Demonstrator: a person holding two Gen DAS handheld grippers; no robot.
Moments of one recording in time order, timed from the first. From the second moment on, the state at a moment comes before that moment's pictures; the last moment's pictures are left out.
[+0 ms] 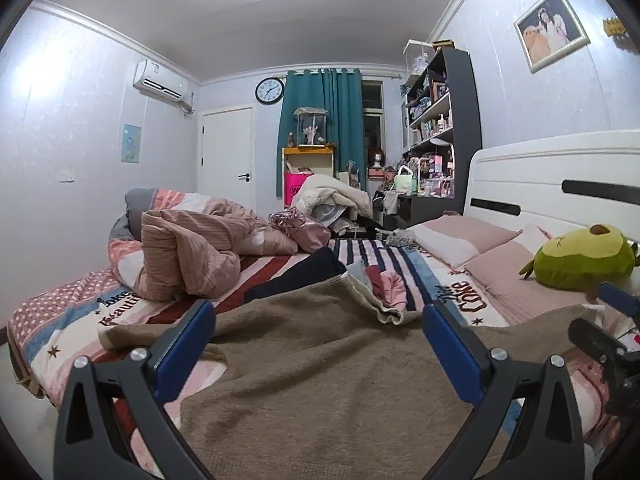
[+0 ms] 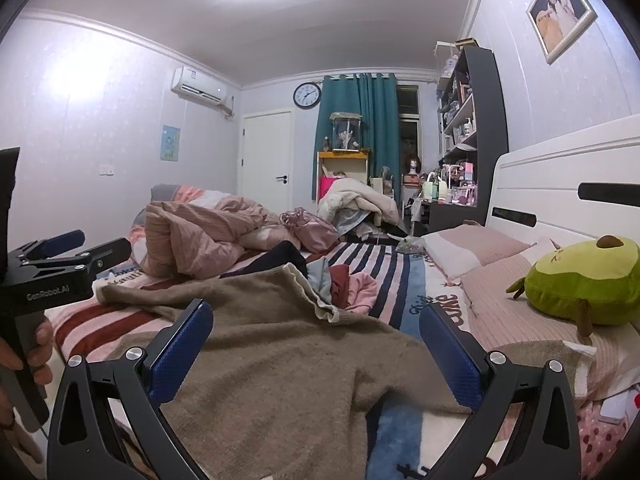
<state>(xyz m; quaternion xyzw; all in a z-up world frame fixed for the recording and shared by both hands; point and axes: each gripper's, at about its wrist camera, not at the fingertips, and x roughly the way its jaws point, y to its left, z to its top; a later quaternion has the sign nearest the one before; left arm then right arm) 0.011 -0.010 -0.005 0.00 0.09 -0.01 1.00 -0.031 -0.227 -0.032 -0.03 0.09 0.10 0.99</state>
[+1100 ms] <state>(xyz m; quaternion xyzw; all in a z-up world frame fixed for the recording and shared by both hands) 0.012 -0.006 -0.012 0.00 0.10 0.00 1.00 -0.040 -0.235 -0.034 -0.01 0.09 0.09 0.99</state>
